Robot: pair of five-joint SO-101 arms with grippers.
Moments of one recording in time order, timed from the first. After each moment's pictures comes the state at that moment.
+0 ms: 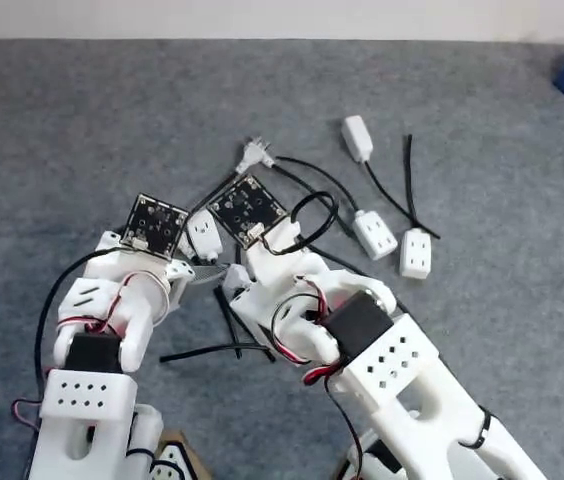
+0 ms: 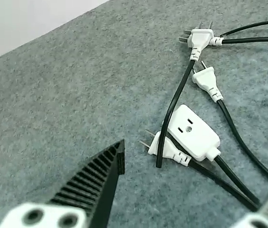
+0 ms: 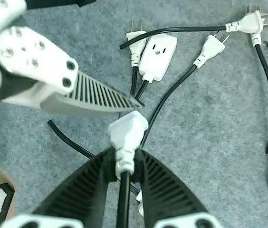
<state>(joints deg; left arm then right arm) -2.6 -67.8 76.8 33.3 -20.4 -47.9 -41.8 35.5 65.1 2.2</state>
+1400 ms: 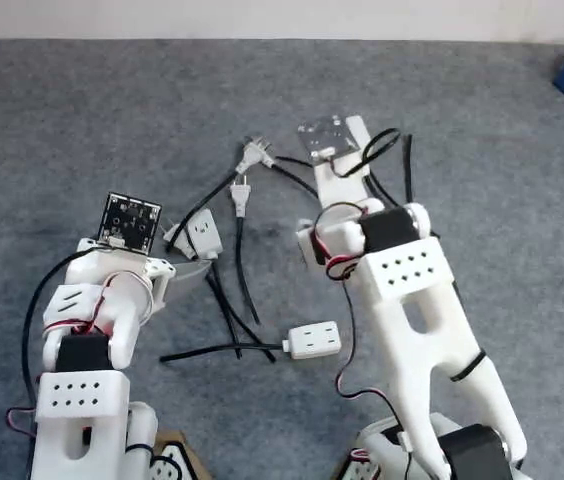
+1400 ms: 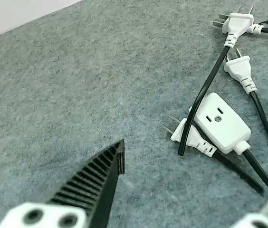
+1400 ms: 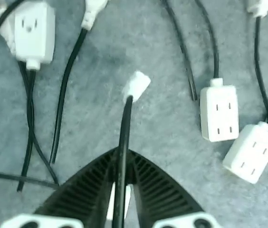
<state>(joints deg) -10.1 -67.8 77.4 33.3 -19.3 -25.7 -22.5 23.1 69.8 4.4</state>
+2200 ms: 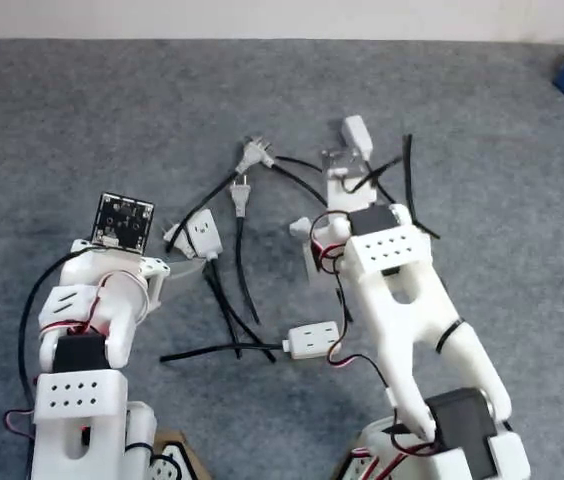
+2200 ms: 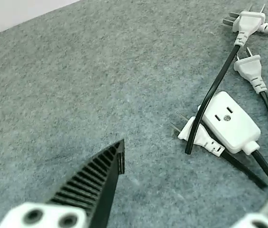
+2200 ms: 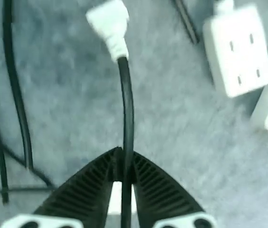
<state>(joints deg) -11.7 -67.8 77.4 33.3 -19.3 -23.5 -11.7 28.9 69.3 -5.9</state>
